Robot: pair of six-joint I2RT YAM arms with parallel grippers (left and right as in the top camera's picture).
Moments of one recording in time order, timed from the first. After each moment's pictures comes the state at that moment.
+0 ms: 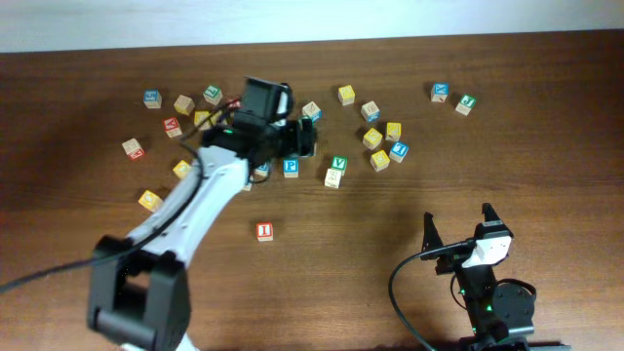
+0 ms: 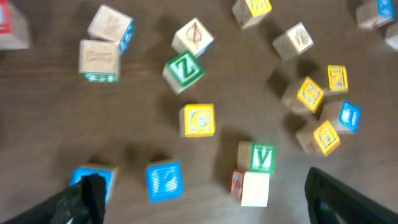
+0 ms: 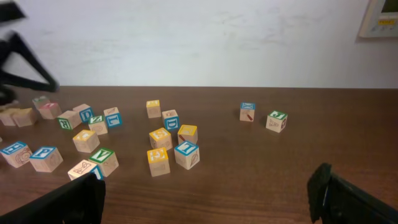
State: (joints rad) left arm -0.40 1.81 1.38 -0.50 0.07 -0.35; right arm 0.07 0.02 0.01 -0.07 -0.04 0.05
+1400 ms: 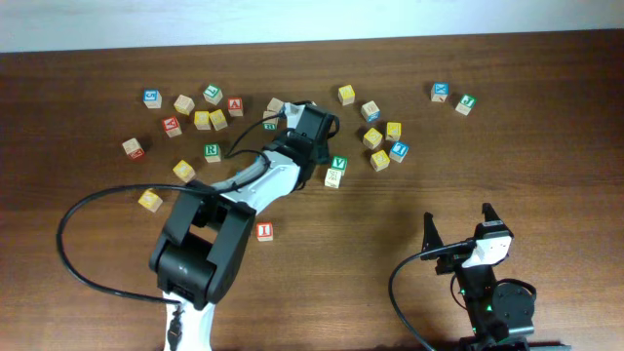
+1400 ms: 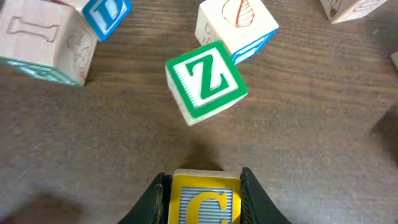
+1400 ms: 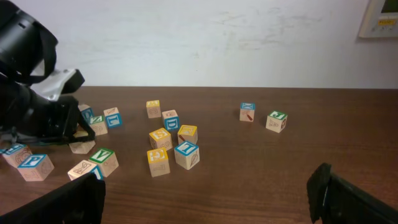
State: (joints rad) left arm -0.53 2.12 1.38 -0.21 -0.26 -0.52; right arm 0.07 0.02 0.01 -0.07 -0.04 0.05
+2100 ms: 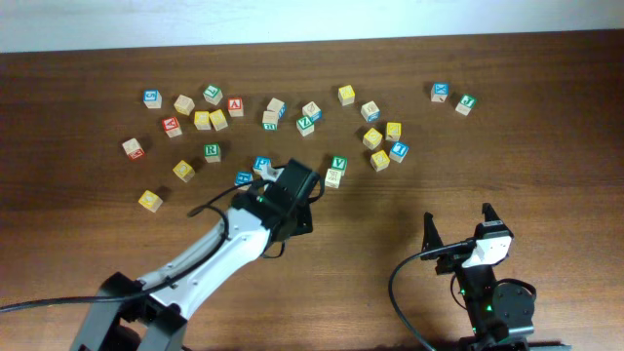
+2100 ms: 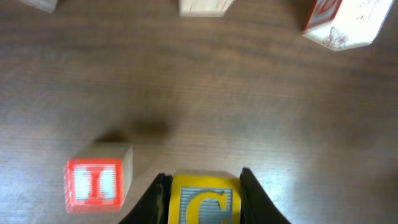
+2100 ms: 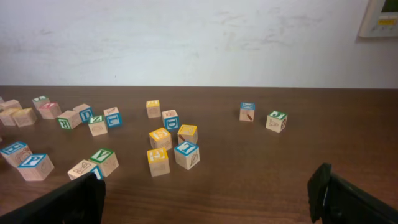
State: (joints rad) left arm -0.62 1.61 0.97 -0.59 -0.11 -0.71; right arm 0.07 0.02 0.01 -0.07 -0.04 0.05
